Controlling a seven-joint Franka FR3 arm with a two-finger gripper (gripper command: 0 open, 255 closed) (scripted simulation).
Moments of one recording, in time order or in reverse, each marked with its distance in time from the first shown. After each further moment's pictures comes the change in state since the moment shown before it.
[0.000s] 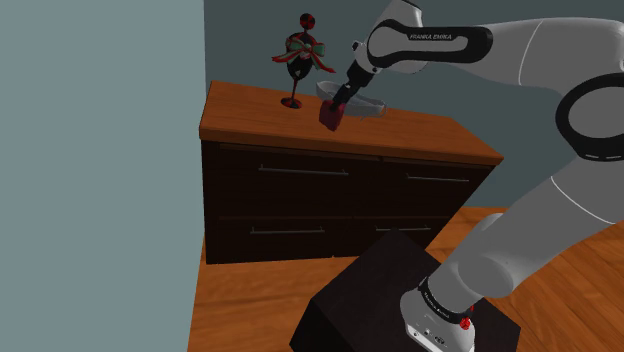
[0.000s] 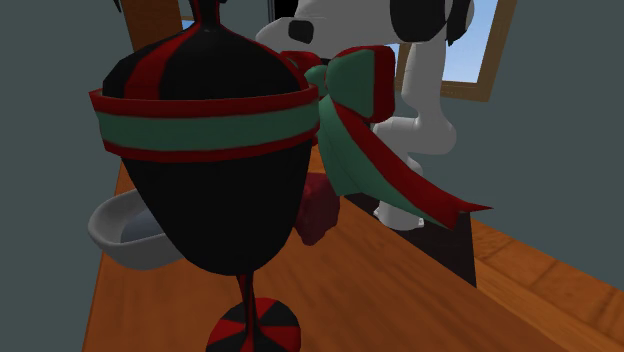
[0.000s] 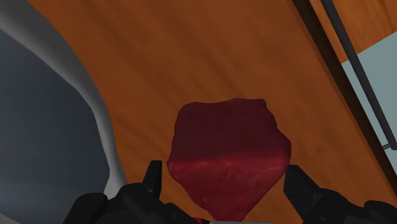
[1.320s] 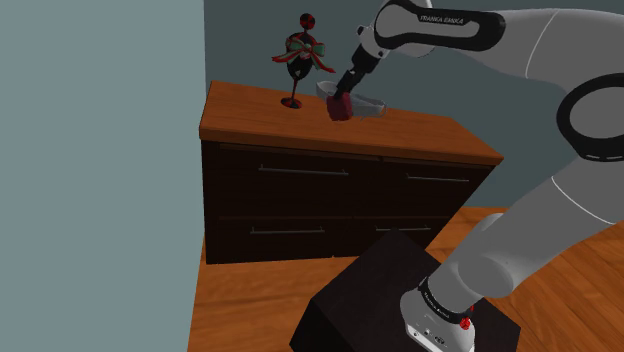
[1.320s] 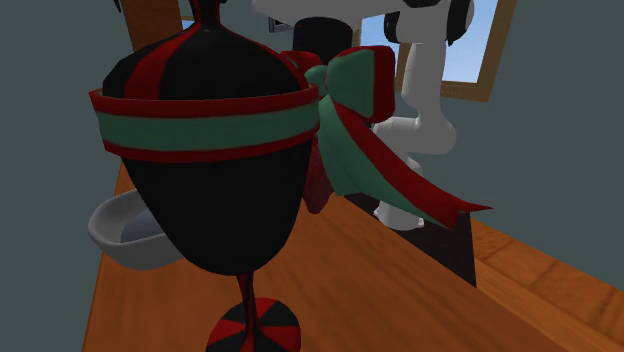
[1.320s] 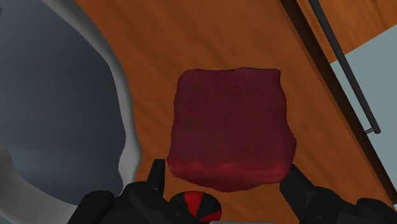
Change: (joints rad) arm -0.001 -0.004 0.001 0.104 -0.006 -0.108 0.010
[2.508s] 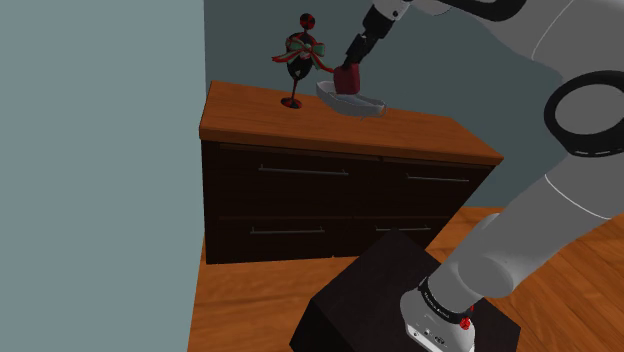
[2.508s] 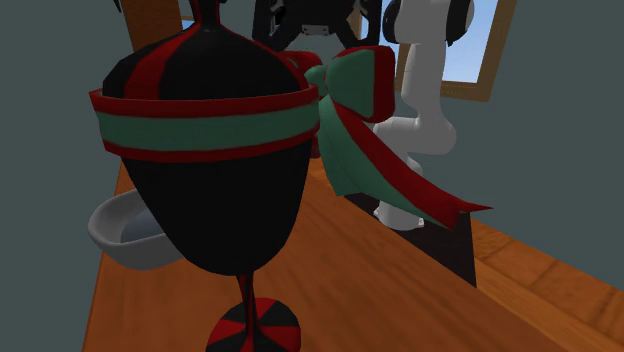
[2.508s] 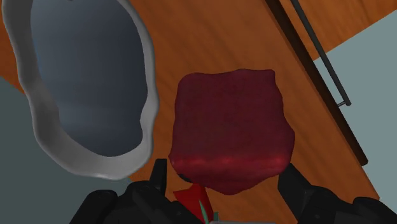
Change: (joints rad) arm 0.000 0.050 -0.003 0.298 0.002 -0.249 0.015
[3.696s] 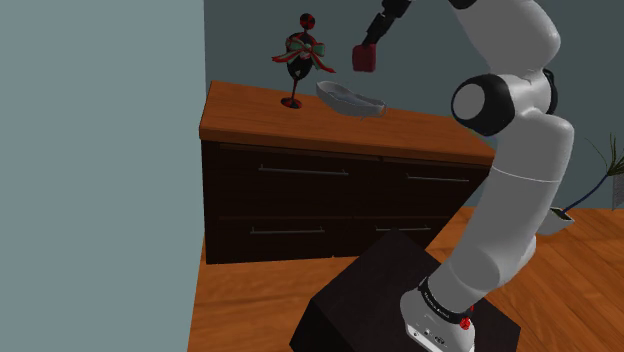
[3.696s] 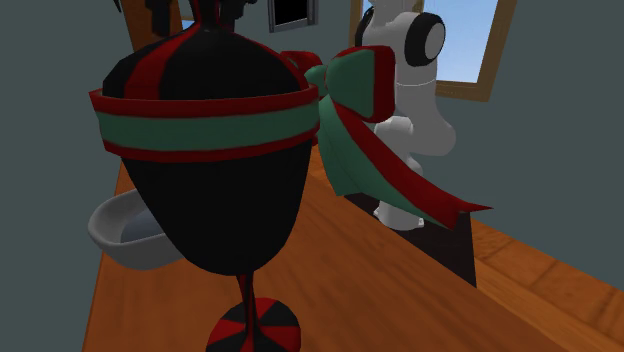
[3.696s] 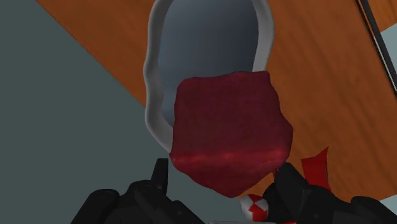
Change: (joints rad) arm -0.208 0.437 -0.118 0.729 0.190 -0.334 -0.220
